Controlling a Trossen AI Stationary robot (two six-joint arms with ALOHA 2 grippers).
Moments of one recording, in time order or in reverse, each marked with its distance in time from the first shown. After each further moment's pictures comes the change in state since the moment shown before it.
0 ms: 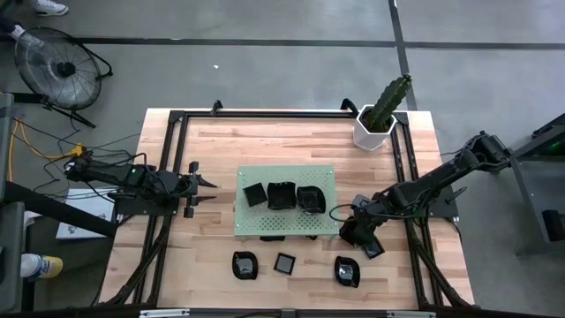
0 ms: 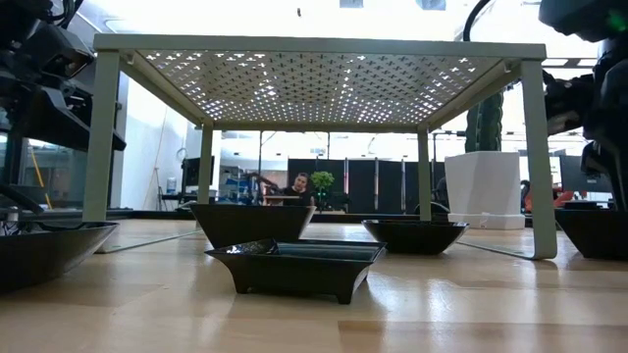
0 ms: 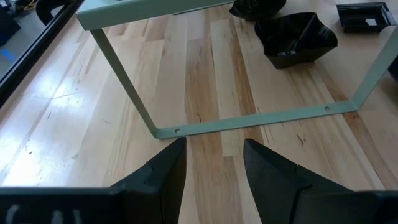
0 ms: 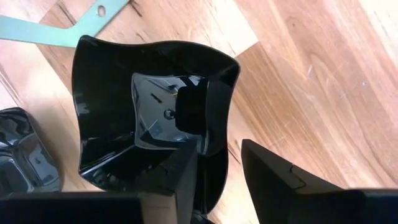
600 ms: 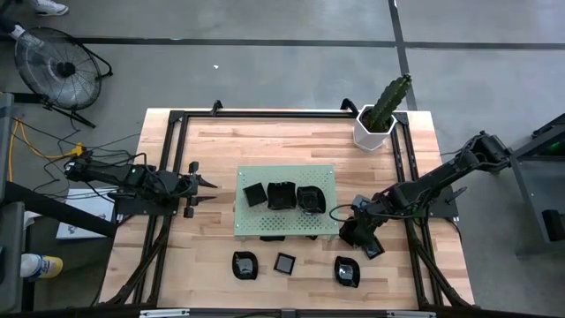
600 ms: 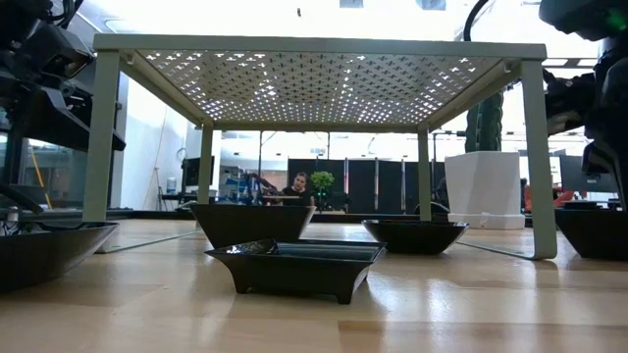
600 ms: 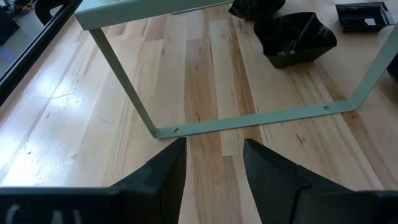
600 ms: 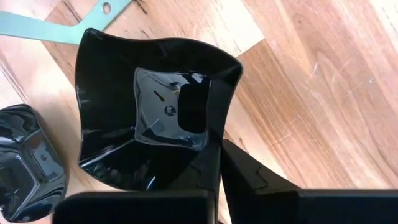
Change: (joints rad) left arm 0.000 0.000 0.000 -0.001 0.003 0.000; right arm 0.000 -0.001 0.000 0.003 -0.010 0.001
